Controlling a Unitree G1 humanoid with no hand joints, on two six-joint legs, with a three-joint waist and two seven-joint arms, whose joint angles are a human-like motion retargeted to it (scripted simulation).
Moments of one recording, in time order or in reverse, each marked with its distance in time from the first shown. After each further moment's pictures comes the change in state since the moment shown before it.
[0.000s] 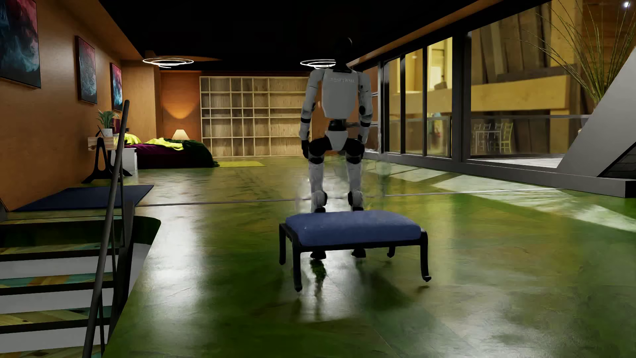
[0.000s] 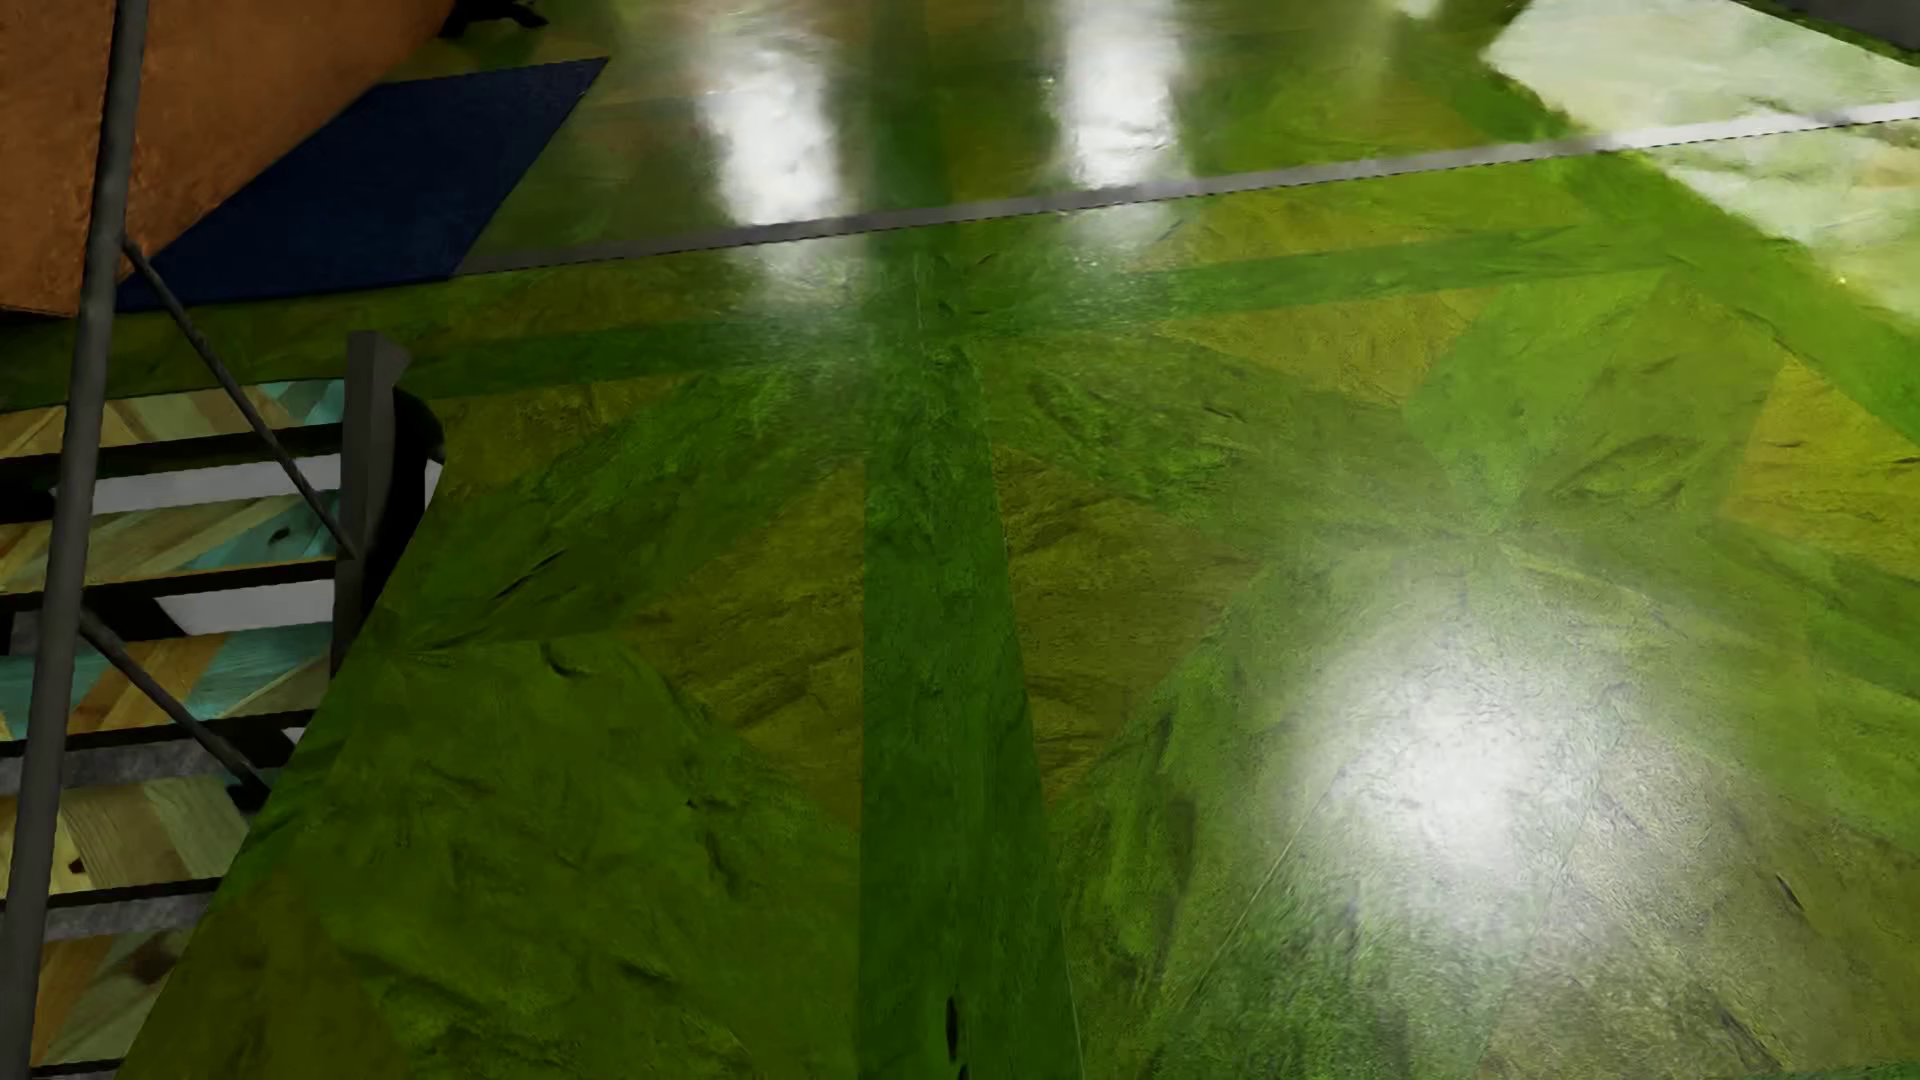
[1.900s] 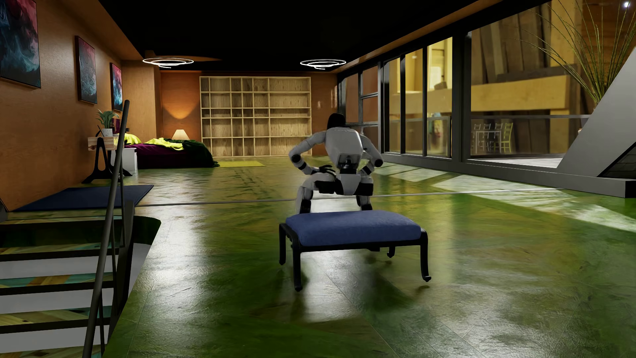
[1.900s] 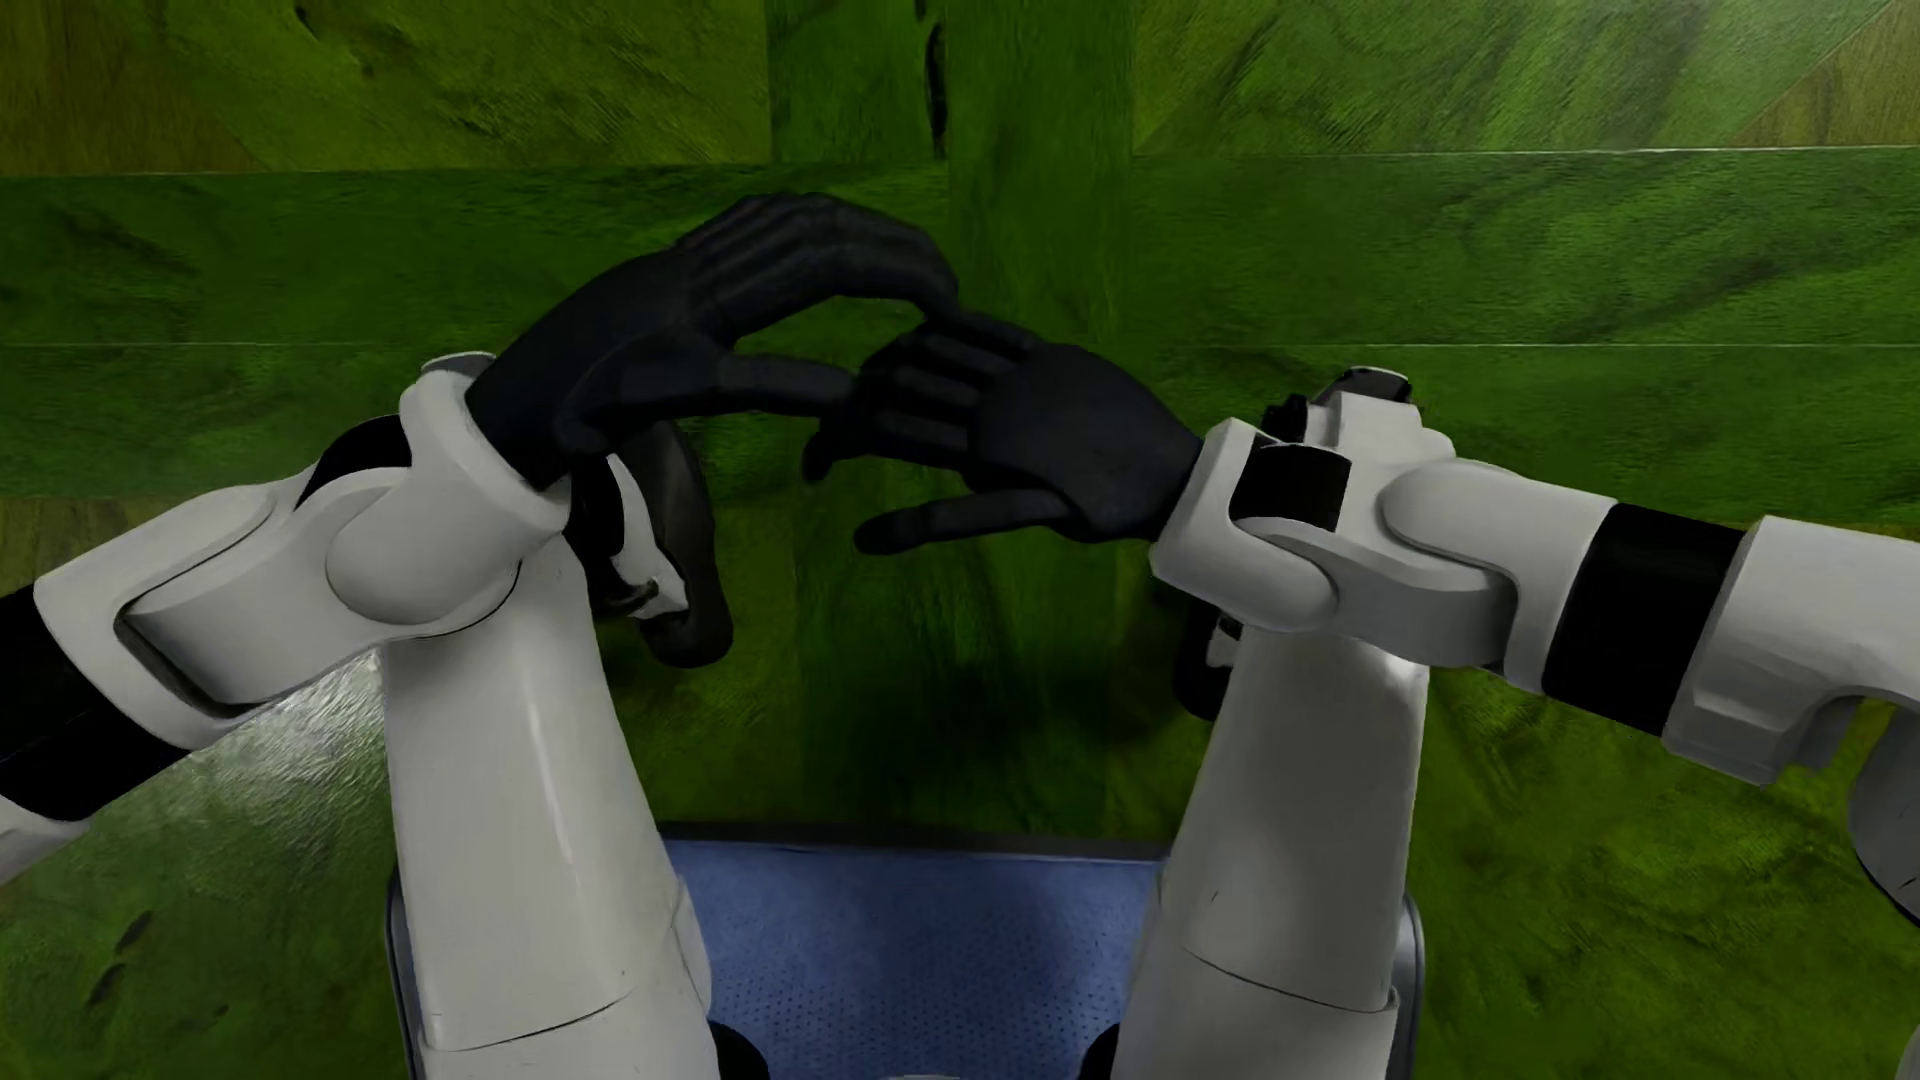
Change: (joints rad) body -1.601 -1.460 0.027 0.197 -0.182 -0.051 -0.218 0.292 0.940 1.794 1.702 -0.894 -1.252 -0.320 -0.397 0.874 -0.788 -0.268 0.206 -0.530 0.987 -1.296 -1.141 -0.188 -0.006 -0.374 -0.256 0.560 -0.597
